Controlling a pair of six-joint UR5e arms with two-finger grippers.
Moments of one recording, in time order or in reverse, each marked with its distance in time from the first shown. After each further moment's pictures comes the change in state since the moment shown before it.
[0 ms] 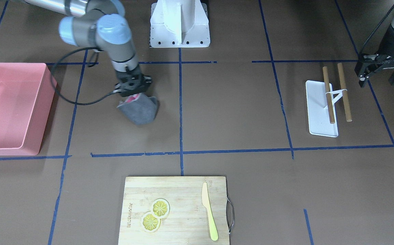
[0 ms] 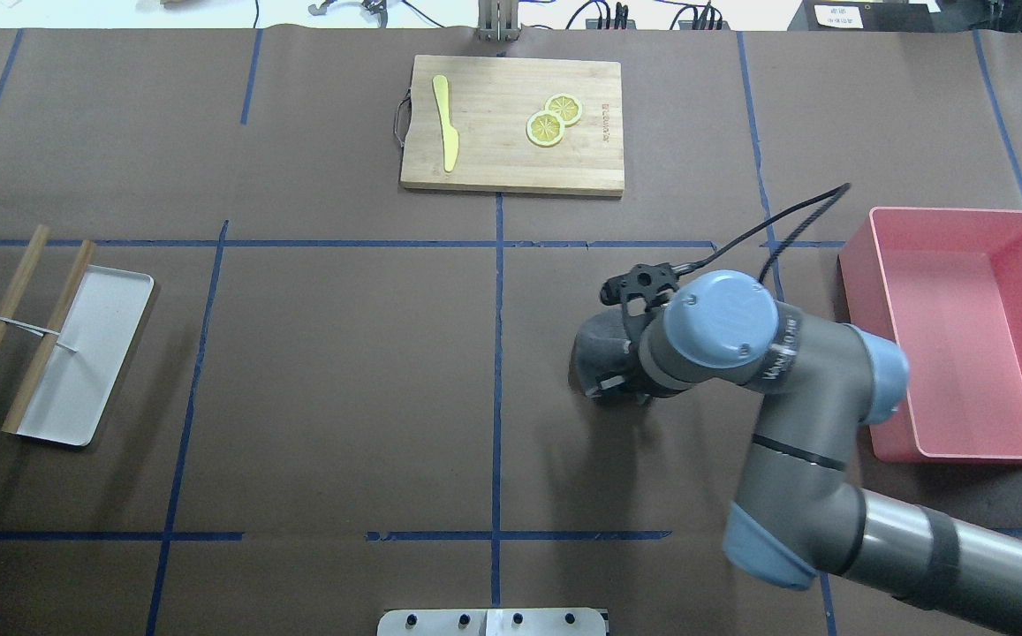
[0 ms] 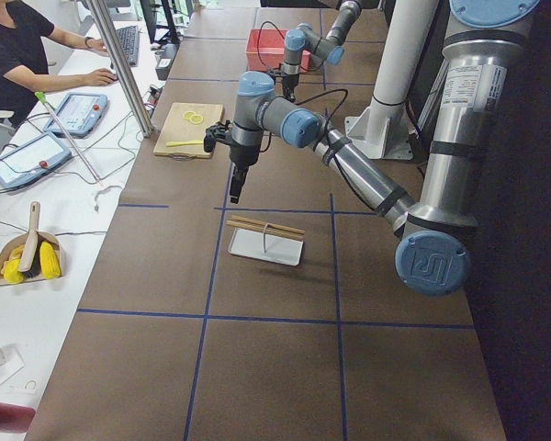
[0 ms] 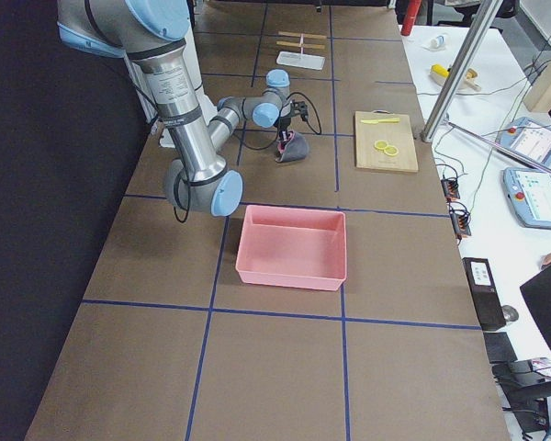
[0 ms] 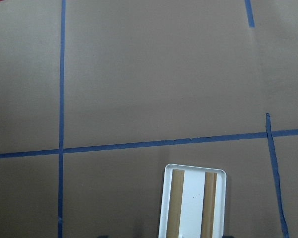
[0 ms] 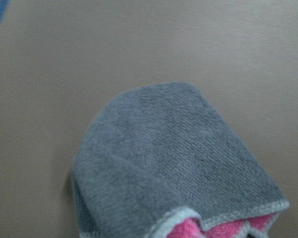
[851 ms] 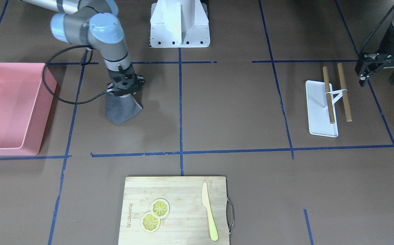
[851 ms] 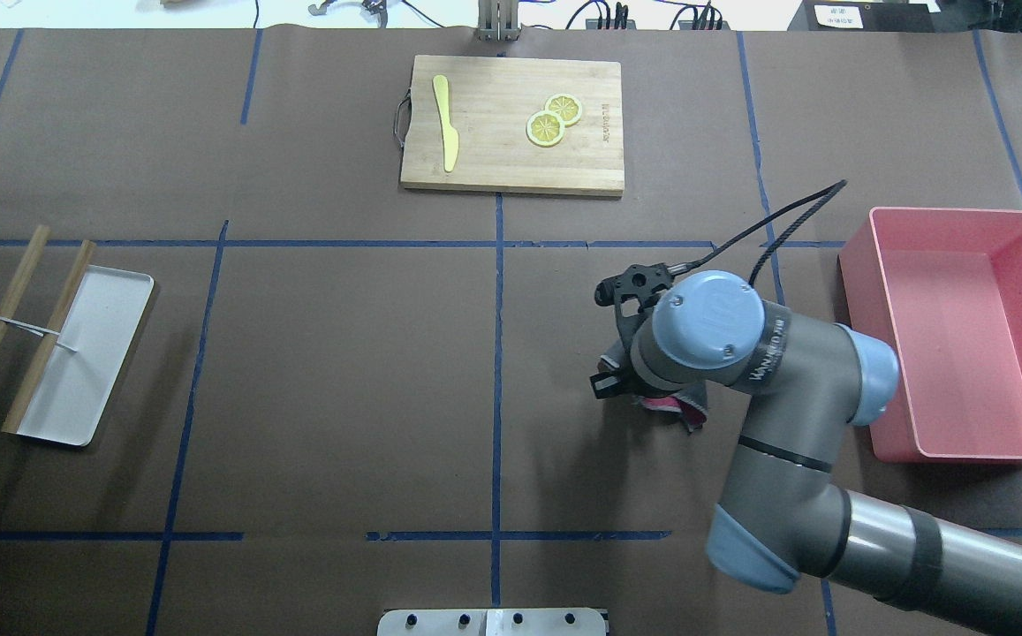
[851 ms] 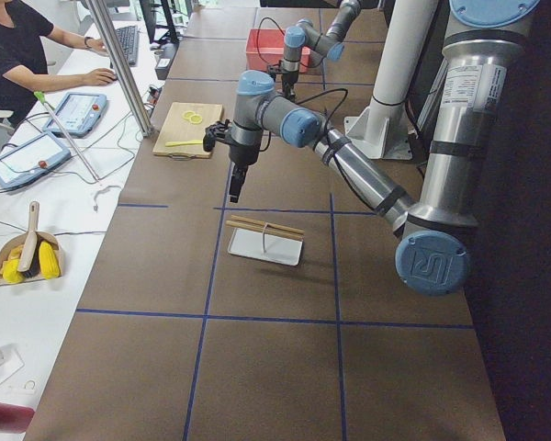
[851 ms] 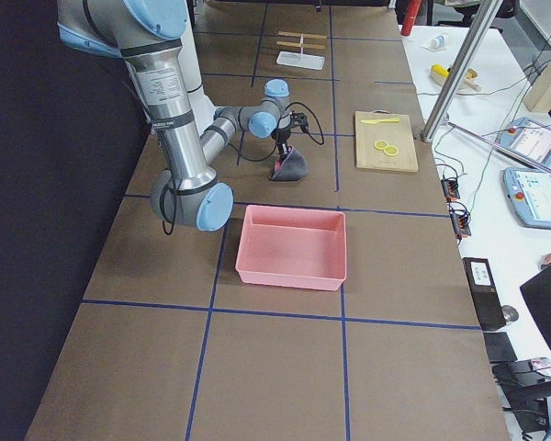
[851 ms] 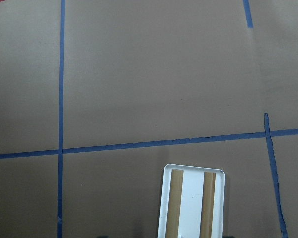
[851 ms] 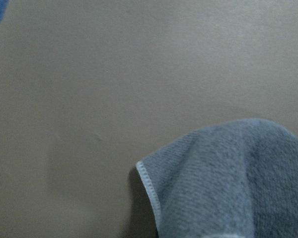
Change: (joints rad) left arm -0.006 0.001 -0.002 0.000 -0.007 0.009; right arm -0.038 0.133 -0.061 -0.051 -0.019 0.079
